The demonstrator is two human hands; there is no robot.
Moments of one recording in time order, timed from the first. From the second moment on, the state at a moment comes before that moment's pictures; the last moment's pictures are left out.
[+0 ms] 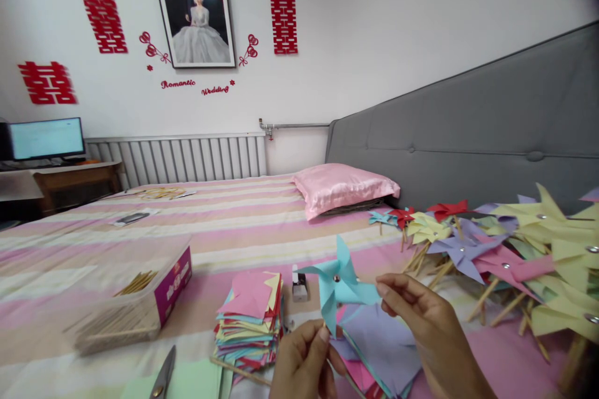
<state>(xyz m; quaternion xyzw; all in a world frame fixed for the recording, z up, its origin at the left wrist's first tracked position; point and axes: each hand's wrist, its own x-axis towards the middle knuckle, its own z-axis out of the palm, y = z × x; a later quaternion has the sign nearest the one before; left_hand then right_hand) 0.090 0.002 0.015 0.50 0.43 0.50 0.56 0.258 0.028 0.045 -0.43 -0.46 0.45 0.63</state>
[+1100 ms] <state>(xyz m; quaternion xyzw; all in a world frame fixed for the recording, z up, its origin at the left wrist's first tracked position) 0.089 0.001 0.017 0.50 0.44 0.50 0.56 0.256 0.029 0.039 -0.46 -0.59 0.36 0.56</state>
